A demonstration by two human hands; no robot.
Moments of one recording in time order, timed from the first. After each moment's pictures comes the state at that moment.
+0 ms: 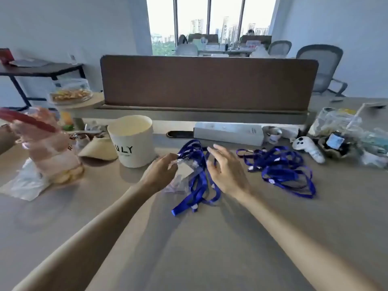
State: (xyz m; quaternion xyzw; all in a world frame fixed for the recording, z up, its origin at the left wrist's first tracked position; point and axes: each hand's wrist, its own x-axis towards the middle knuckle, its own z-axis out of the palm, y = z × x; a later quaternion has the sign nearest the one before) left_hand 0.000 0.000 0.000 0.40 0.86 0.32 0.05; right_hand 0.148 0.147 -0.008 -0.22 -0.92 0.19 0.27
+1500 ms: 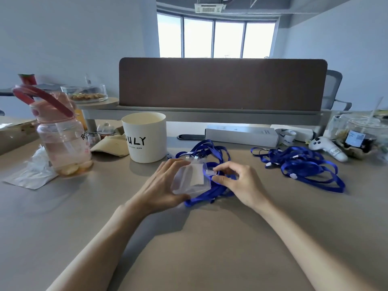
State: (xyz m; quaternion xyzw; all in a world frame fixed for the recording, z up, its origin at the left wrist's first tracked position) left_hand 0.008 -0.066 -0.061 0.59 0.74 0.31 -0.06; right_hand 0.171 0.109 -0.053 -0.13 -0.84 0.41 0.33
